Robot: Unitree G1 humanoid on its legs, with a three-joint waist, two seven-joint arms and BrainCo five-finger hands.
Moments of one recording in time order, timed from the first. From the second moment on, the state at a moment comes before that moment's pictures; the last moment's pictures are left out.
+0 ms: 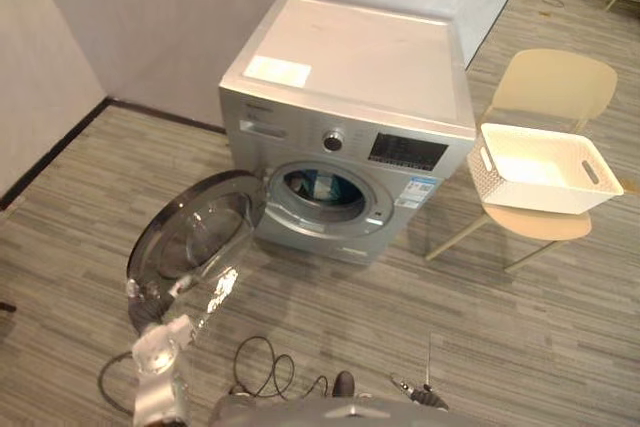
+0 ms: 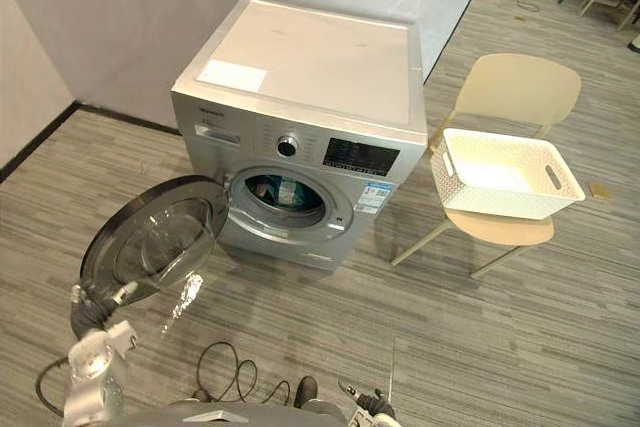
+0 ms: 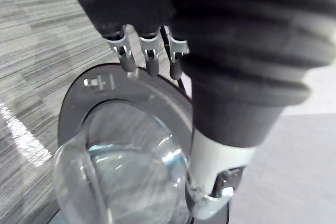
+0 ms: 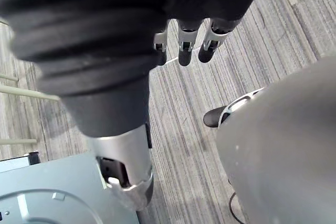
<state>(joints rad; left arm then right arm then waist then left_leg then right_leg) 0.14 0.00 0.38 0.23 -0.11 -0.02 0.37 0.16 0.00 -0.34 0.94 0.27 0.03 -0.08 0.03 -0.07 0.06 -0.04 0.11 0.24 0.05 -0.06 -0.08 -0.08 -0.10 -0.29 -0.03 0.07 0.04</state>
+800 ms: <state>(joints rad) -0.76 0.84 0.24 0.94 -0.13 0.04 0.26 0.02 -0.07 -0.11 0.81 0.40 0.00 -0.03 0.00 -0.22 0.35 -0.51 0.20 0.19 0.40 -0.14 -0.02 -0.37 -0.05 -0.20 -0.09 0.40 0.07</state>
